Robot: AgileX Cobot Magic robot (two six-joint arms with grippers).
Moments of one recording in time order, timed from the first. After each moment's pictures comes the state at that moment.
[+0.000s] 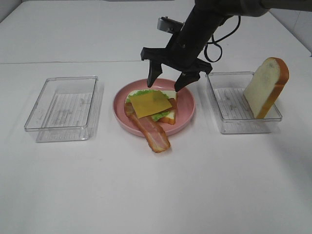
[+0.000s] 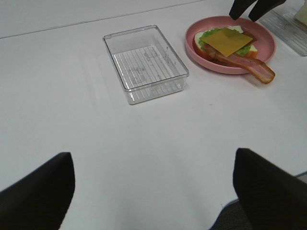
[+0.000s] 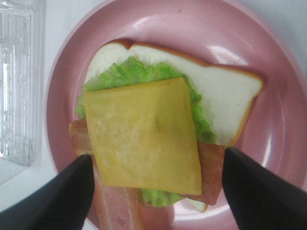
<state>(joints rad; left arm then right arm) -0.38 0.00 -0.51 0.07 1.06 -0.11 0.41 2.30 -1.92 0.31 0.94 0.08</state>
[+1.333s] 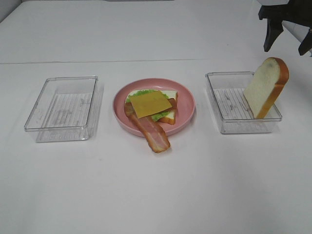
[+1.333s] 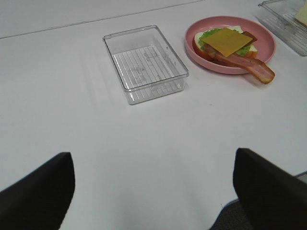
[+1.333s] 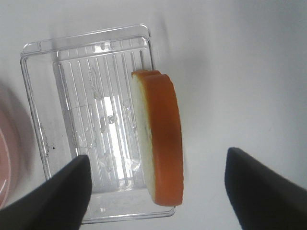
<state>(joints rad) -0.38 0.00 -0.51 0.07 1.06 -0.11 0.00 2.08 -1.92 0.01 1.21 0.09</state>
